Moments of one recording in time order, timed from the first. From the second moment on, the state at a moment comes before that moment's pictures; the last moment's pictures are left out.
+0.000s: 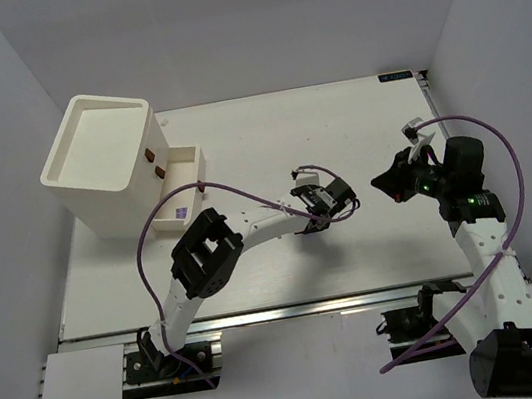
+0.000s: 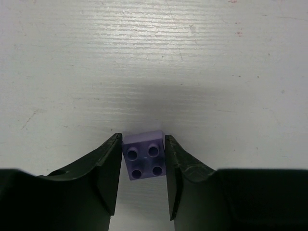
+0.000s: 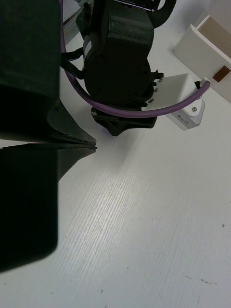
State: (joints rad) left arm -1.07 2.19 1.70 -0.75 -0.59 -1.01; right arm -0.09 0.86 0.74 -0.37 -0.77 -0.04
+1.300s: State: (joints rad) left arm -0.76 1.67 1.52 -1.14 -0.98 -0.81; right arm -0.10 0.88 0.72 -0.37 -0.86 -0.06
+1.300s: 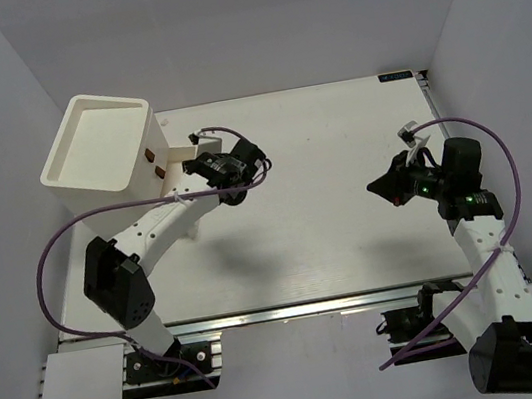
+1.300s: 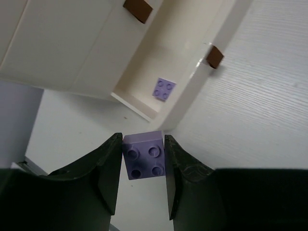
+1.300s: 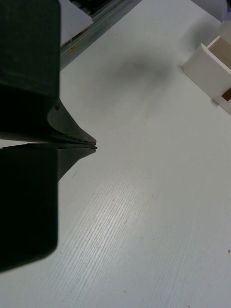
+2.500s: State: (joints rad) left arm -0.52 1.66 1.46 -0.70 -0.49 -0.36; right arm -0.09 0.89 0.68 -0.39 -1.07 -0.24
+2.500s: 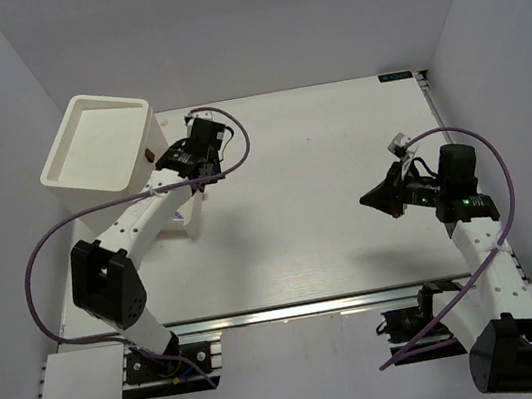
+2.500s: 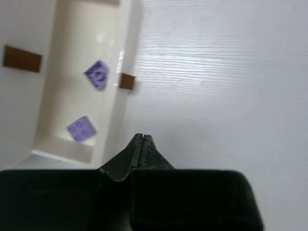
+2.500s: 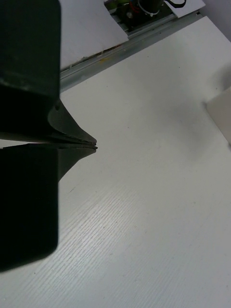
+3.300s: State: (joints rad) left arm -0.52 1.97 1.39 -0.64 -0.62 -0.36; right arm -0.09 0.91 0.66 -0.37 -1.05 -0.23
